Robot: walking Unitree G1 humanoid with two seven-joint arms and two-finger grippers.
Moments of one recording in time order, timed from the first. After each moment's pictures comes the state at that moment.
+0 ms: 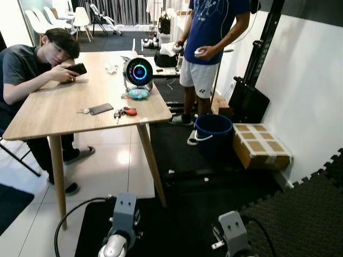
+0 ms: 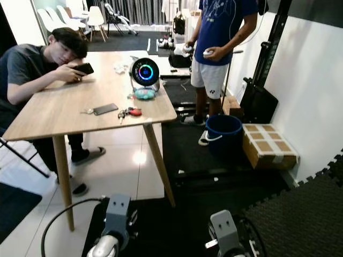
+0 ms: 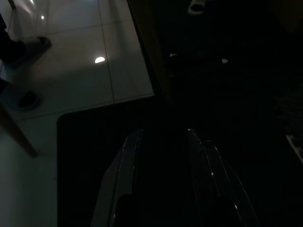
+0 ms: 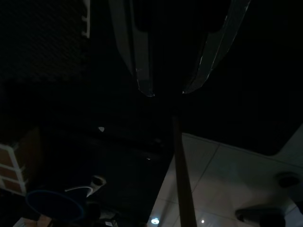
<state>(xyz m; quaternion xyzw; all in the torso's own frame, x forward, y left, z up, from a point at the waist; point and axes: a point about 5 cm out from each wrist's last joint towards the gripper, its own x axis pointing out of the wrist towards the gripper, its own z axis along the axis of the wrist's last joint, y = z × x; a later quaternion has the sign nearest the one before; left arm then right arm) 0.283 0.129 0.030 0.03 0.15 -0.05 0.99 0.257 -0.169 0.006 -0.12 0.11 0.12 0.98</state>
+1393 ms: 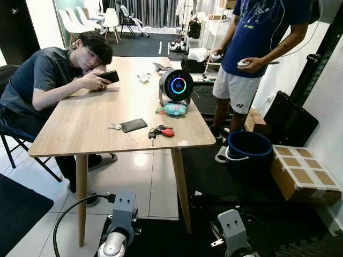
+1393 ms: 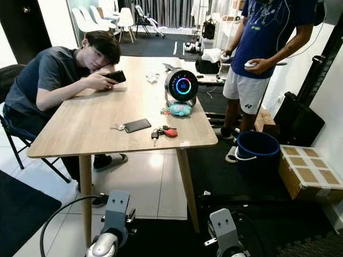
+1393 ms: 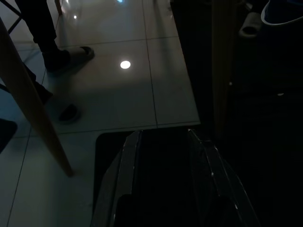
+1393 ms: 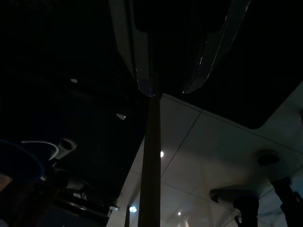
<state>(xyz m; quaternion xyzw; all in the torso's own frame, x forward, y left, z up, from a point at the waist) 0.288 0.132 0.033 0.04 0.14 -0.04 0.99 0.260 -0.168 0.008 -0.12 0.11 0.12 0.98</state>
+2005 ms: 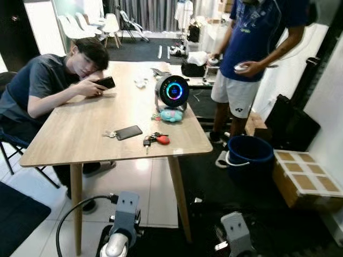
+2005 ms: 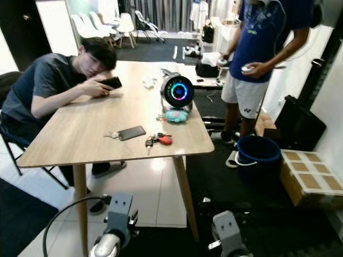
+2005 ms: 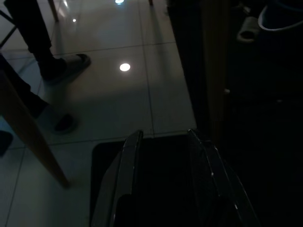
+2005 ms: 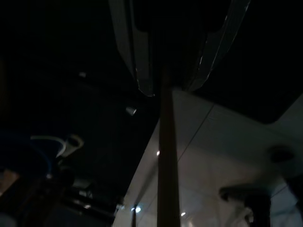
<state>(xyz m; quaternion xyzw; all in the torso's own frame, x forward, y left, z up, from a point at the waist) 0.287 0.129 0.032 0.03 0.14 -0.04 0.99 0.259 -0.173 0.008 -0.13 0.11 0.11 0.98</state>
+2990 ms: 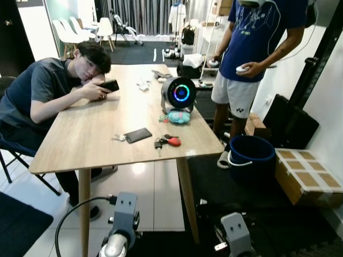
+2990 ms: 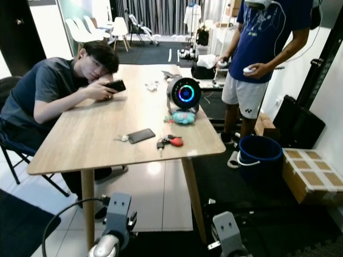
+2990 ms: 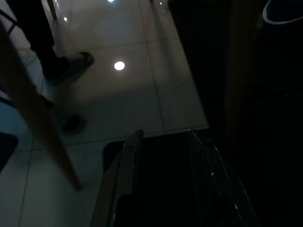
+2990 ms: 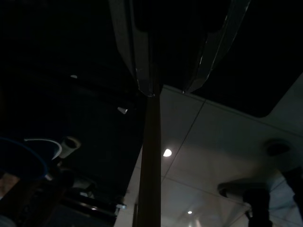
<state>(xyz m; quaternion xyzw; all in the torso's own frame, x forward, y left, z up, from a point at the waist) 0.283 0.134 0.027 0.03 0.16 -0.03 0.99 0.255 -0.168 0.004 -0.12 0.12 0.11 0.98</state>
